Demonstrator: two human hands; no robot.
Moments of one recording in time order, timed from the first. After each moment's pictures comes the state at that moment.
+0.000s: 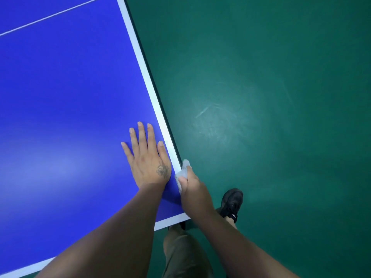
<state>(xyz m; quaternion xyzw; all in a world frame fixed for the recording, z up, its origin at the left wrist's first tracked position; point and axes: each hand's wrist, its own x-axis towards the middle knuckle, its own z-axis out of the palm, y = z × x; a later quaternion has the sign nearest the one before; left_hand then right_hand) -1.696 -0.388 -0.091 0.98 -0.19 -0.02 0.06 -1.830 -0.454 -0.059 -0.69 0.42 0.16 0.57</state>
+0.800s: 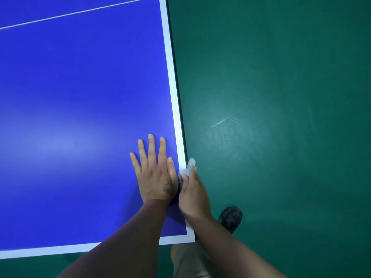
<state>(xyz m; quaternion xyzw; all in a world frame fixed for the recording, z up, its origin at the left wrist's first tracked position) -1.693 -0.390 -0.092 0.99 -0.15 -0.04 0.02 -1.771 -0.476 -0.063 -0.72 0.39 0.14 0.56</state>
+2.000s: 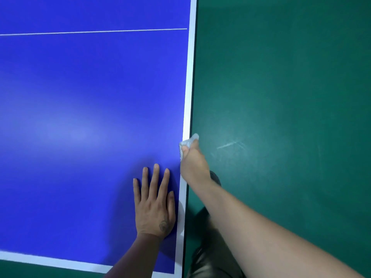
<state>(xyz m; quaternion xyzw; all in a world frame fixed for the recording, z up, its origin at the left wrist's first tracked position) -1.691 -0.391 -0.081 0.99 -0.15 -0.03 0.06 -1.602 -0.558 -0.050 -0.74 0.33 0.24 0.54</state>
